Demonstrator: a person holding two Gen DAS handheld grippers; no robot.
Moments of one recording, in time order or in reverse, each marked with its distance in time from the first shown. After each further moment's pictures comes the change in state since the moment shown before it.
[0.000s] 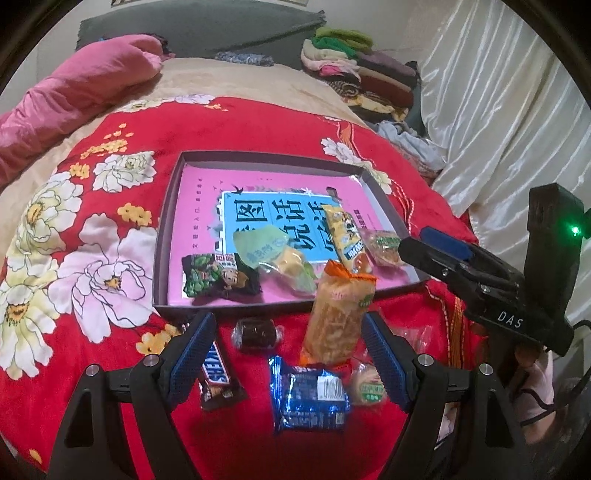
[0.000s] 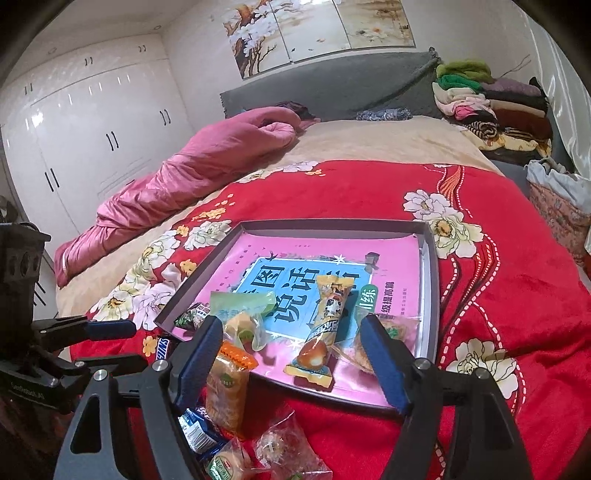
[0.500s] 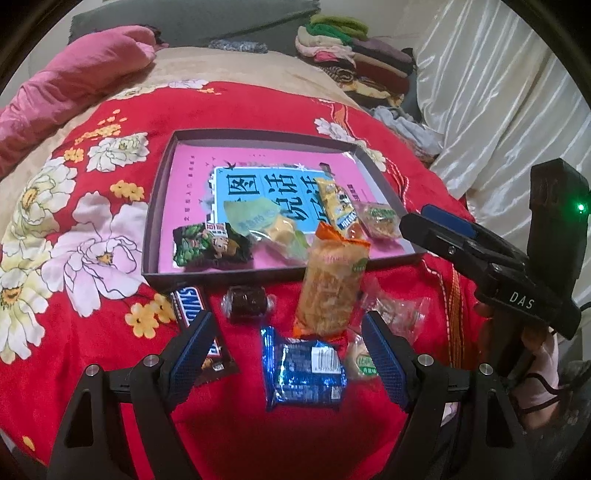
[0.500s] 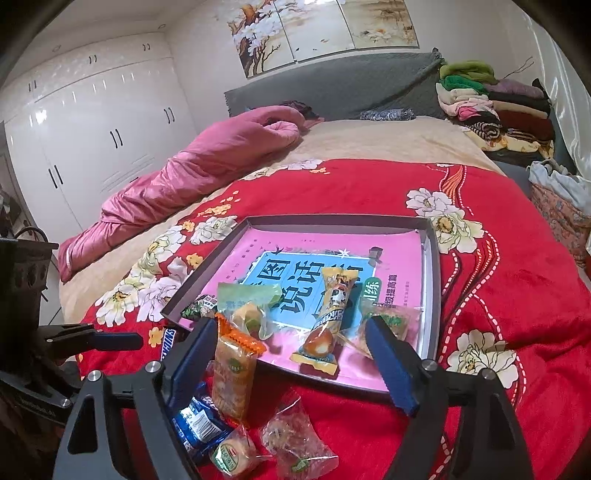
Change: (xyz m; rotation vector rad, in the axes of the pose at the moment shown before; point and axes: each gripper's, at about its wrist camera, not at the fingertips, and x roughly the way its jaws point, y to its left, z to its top) left arm 0.003 -0.005 -0.018 0.016 0.055 -0.012; right arm -0.007 0.004 -0.007 -0.011 0.003 0.008
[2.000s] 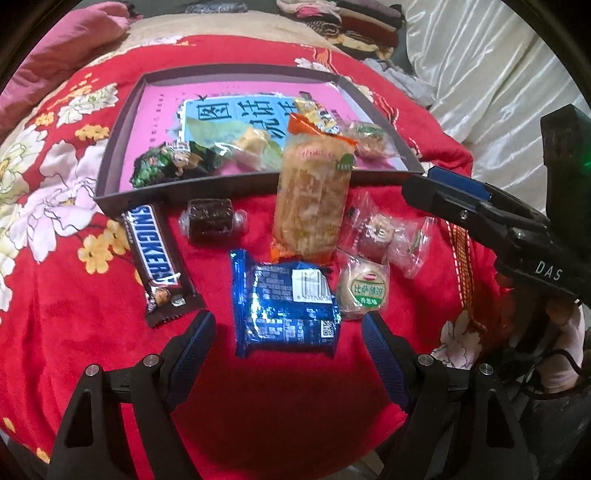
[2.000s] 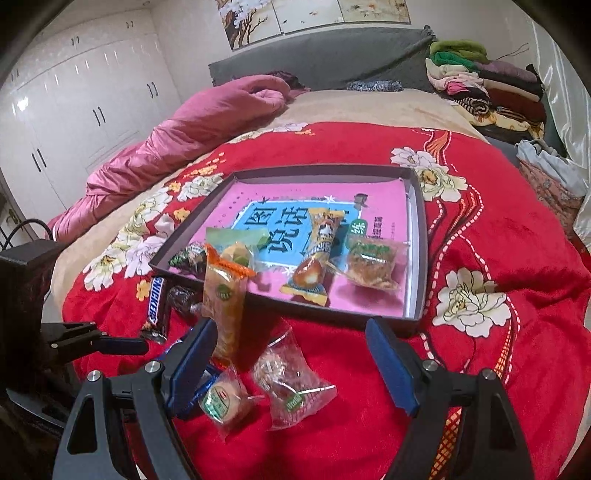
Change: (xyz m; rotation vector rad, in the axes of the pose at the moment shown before) left arm 0.032 -0.014 -0.042 0.057 0.175 -0.017; right arm -0.005 0.003 -0.035 0.011 0.132 -0.065
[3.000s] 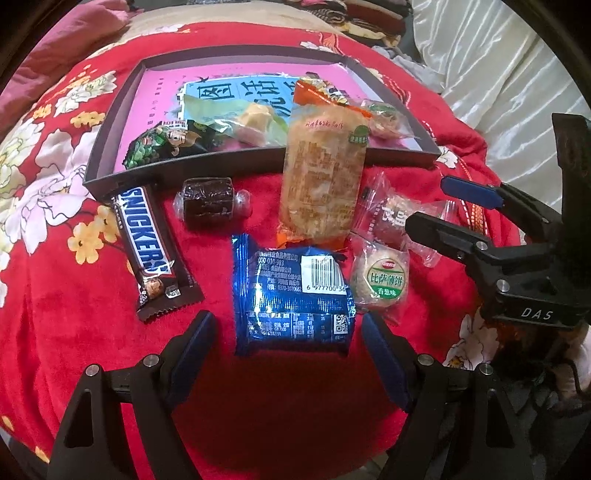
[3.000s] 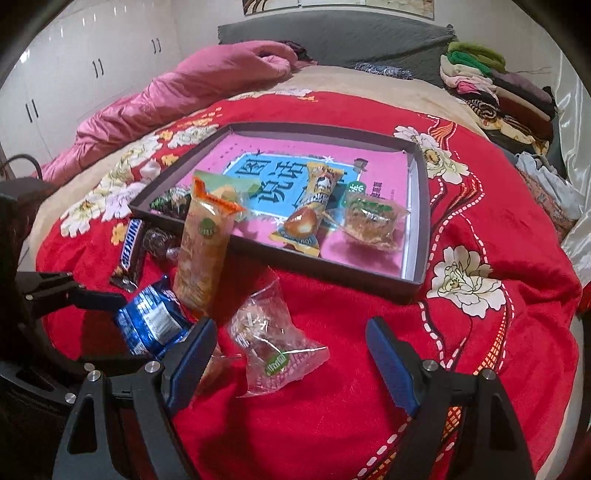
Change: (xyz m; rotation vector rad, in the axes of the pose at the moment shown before) left arm 0.018 -0.001 -0.003 0.004 0.046 0.045; right arm 0.020 0.008 -0.018 -0.121 0.124 -0.092
